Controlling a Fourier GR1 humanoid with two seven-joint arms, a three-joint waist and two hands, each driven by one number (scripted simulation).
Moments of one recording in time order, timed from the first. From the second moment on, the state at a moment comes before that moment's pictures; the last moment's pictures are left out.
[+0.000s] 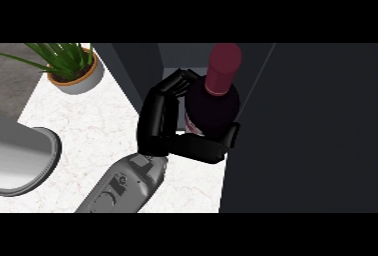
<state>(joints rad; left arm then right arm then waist) -0.54 0.00 -0.45 -1.57 0.15 0.56 0.04 -0.06 -0.06 0.11 -2.49 -0.07 0.09 0.65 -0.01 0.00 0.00</state>
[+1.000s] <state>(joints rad) -0.54 0.00 -0.48 -1.33 0.31 0.63 -0.21 -0.06 -0.07 0.06 -2.49 -0.07 0.11 0.64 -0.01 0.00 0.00</state>
